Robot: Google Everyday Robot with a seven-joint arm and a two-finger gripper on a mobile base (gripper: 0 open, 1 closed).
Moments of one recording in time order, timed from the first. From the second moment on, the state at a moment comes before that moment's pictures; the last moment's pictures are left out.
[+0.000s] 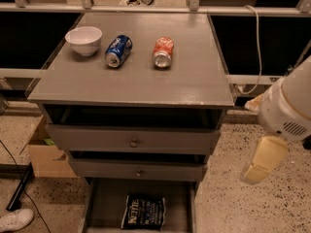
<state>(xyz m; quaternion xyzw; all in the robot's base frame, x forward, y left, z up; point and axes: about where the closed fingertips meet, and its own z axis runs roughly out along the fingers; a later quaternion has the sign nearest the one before) 0.396 -0.193 0.869 -0.58 0.80 0.03 0.14</state>
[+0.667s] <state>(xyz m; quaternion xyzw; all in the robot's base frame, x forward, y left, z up) 0.376 -0.173 0.785 -0.58 0.80 0.07 0.12</state>
